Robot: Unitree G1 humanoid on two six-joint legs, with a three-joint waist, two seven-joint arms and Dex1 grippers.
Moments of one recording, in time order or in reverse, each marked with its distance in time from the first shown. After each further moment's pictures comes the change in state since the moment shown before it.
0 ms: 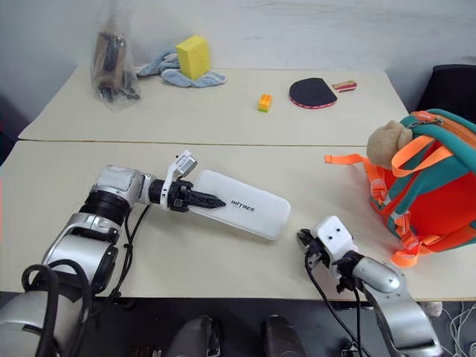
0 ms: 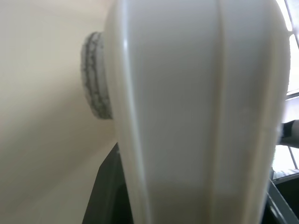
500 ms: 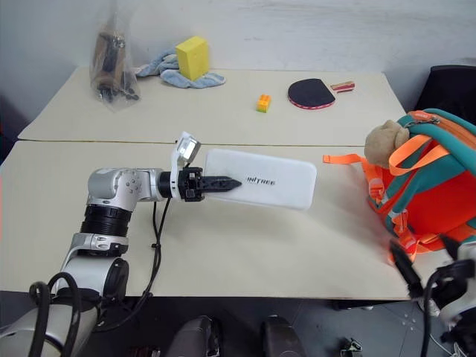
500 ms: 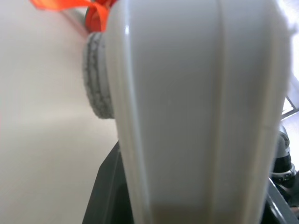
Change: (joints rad) left arm 0.103 -0.113 0.251 -0.386 -0.202 0.122 0.329; right arm 0.377 0.114 -0.836 -0.366 0.541 0.194 -0.177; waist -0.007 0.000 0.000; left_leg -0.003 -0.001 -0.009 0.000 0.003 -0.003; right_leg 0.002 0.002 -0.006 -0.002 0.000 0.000
